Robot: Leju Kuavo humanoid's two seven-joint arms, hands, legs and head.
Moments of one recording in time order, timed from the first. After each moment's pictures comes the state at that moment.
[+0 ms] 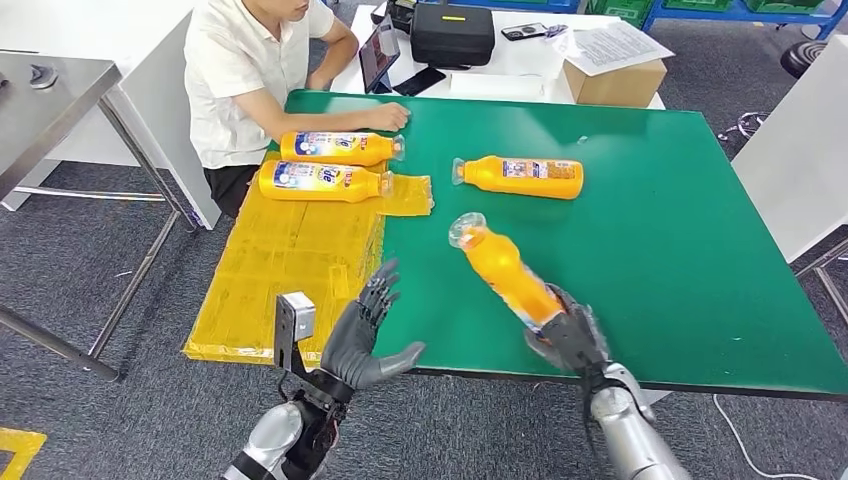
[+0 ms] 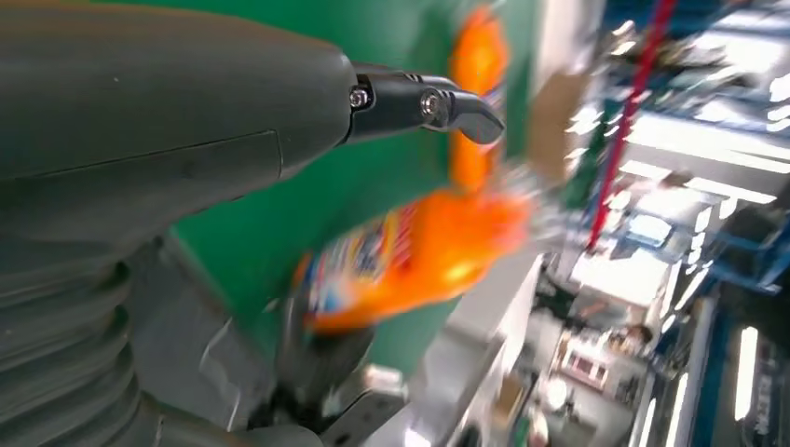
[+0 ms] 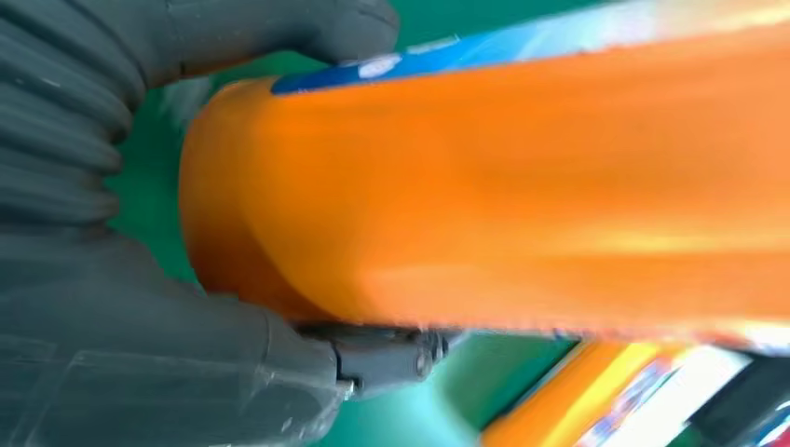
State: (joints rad) left arm -0.12 -0.17 -0.47 -1.27 0.51 0.00 -0.23; right arm -0.30 -0.05 0.10 -0.76 0.53 -0.12 -0.60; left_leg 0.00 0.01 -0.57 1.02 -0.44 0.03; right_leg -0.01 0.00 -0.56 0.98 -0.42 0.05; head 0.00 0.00
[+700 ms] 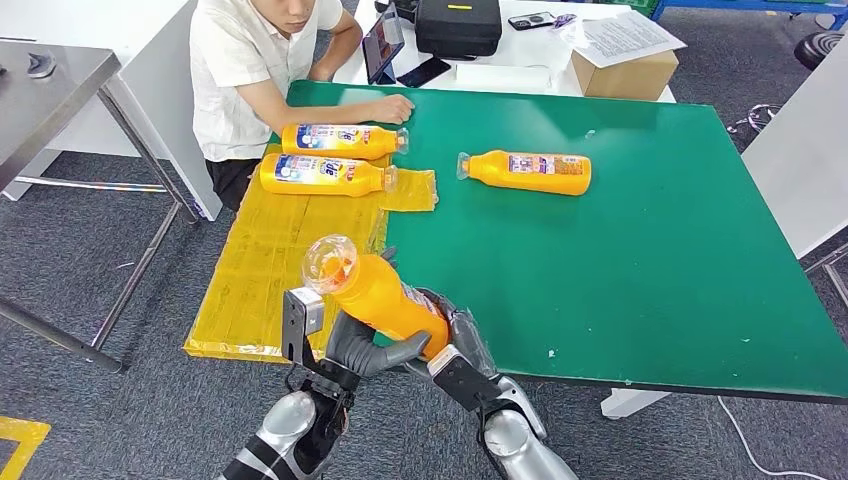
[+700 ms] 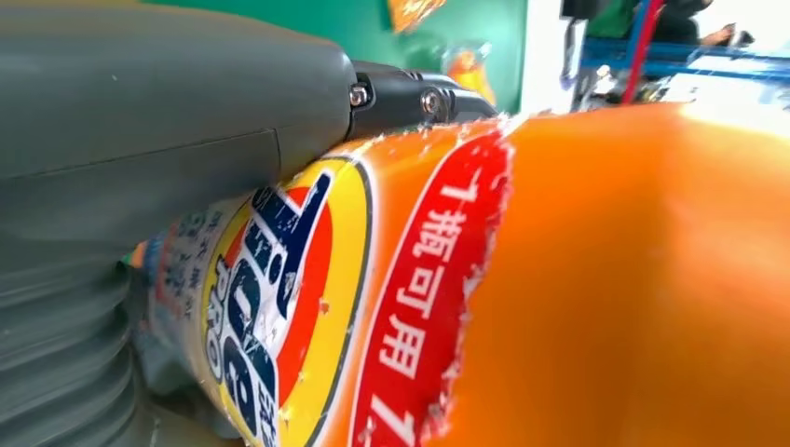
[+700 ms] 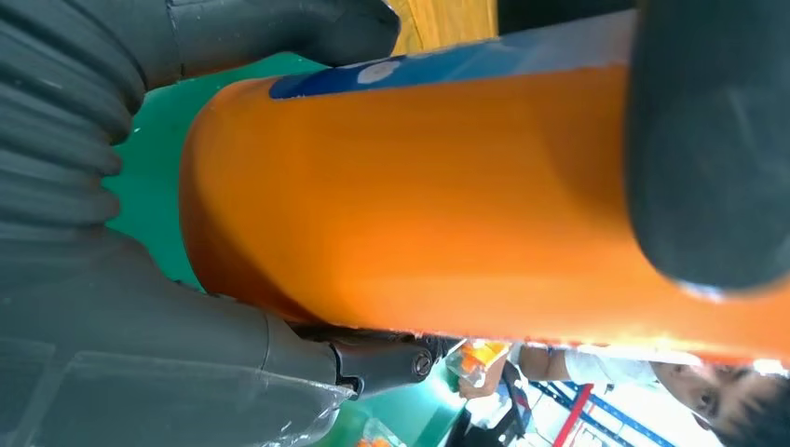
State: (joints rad) left arm -0.19 -0.17 -0.52 -1.20 0.48 0.12 -0.35; right arm -0.19 0.12 0.52 -1.03 0.35 -0.22 -0.64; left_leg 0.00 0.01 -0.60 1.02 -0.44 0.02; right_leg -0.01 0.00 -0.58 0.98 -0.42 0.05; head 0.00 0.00
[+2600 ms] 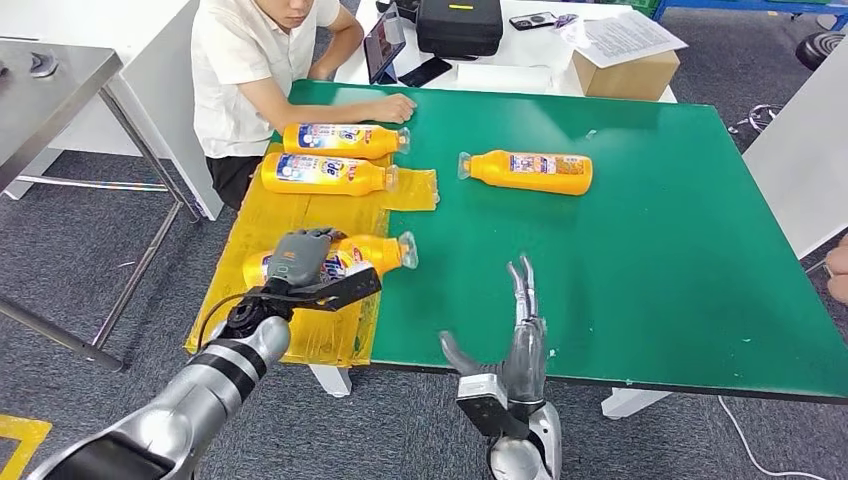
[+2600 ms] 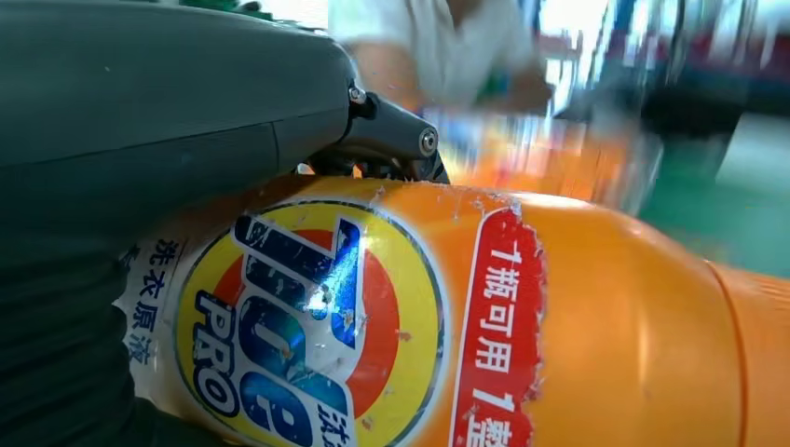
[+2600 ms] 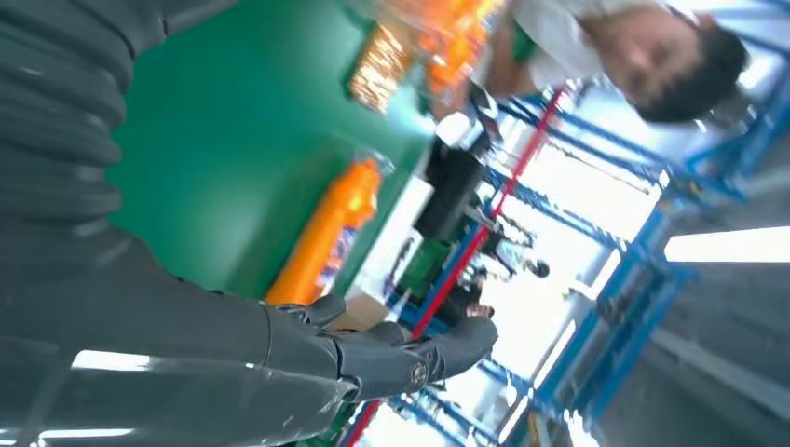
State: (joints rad) left arm -0.65 -0.06 -0.43 -0.60 -0.74 0.37 -0.09; right arm 0.00 0.19 0.37 -1.33 0.49 -0.70 -0.70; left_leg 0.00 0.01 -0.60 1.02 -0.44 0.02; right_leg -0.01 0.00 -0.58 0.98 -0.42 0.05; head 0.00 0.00
